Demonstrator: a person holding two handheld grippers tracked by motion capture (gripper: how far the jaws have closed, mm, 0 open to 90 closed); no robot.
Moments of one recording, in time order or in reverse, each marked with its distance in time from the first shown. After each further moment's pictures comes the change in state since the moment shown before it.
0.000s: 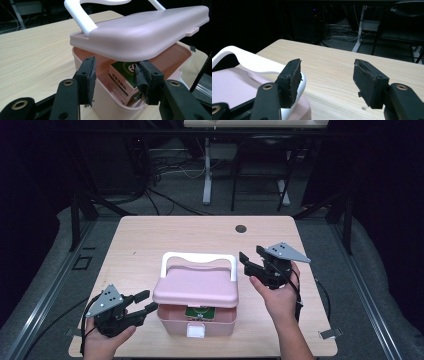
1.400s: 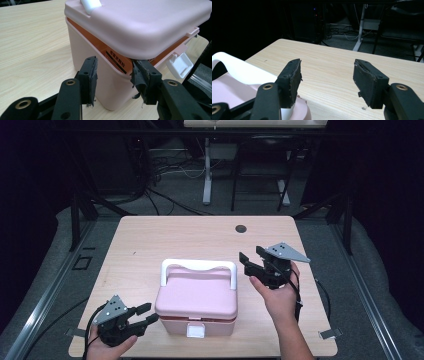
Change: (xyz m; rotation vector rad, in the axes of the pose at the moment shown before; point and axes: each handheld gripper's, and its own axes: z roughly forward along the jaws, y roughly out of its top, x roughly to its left) left arm -0.001 -0.031 0.004 0.090 -0.015 -0.030; right arm -0.002 -0.002 0.002 0.006 0.004 0.007
